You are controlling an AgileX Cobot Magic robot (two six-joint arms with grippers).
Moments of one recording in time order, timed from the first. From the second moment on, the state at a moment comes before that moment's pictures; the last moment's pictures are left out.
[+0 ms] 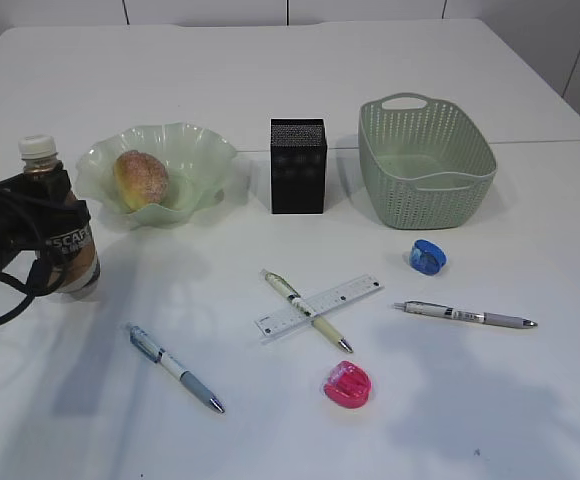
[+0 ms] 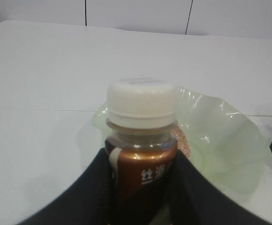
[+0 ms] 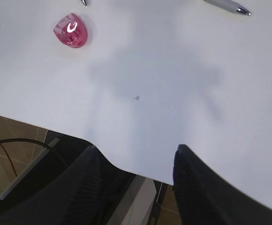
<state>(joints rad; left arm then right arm) -0.26 1.86 -0.56 -0.25 -1.10 -0.06 0.17 1.02 -0.80 0.22 1.10 -0.12</state>
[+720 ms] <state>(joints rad) -0.26 1.87 -0.56 -0.25 -1.10 -0.06 0.17 1.02 -0.80 0.23 1.10 -0.12</state>
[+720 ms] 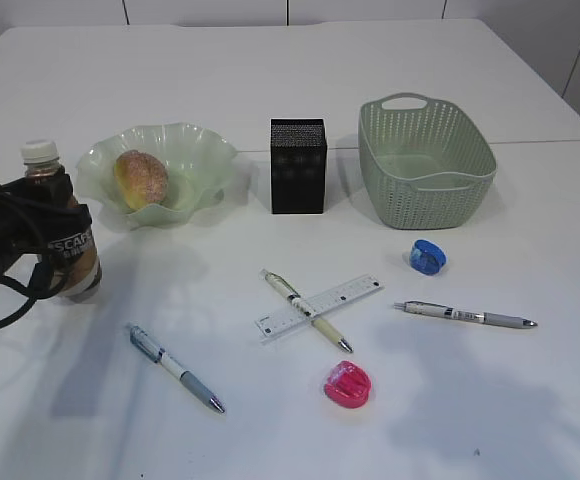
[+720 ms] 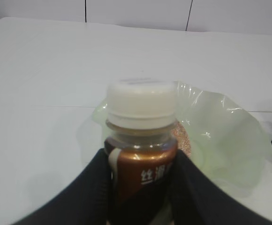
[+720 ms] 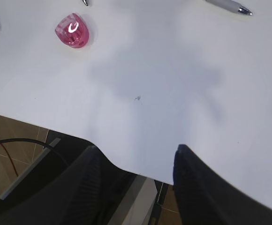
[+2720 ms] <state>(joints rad) -0.26 1.87 -0.56 -0.20 -1.10 -0.06 0.17 1.02 -0.80 0.23 1.10 -0.12</state>
